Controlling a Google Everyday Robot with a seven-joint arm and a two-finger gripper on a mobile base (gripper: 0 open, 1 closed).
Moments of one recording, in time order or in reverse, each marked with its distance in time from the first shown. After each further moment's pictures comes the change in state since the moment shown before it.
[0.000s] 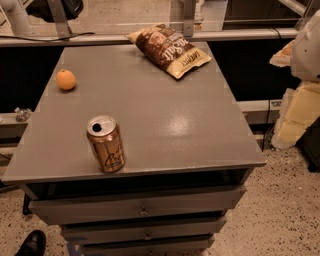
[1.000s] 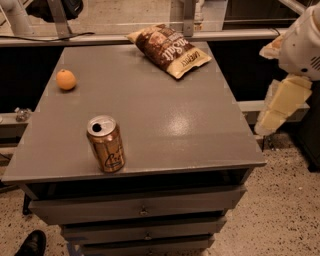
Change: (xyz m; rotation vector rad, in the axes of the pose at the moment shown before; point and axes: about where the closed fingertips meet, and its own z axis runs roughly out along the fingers) arm -0.018 -0.025 0.012 0.045 -0.102 0.004
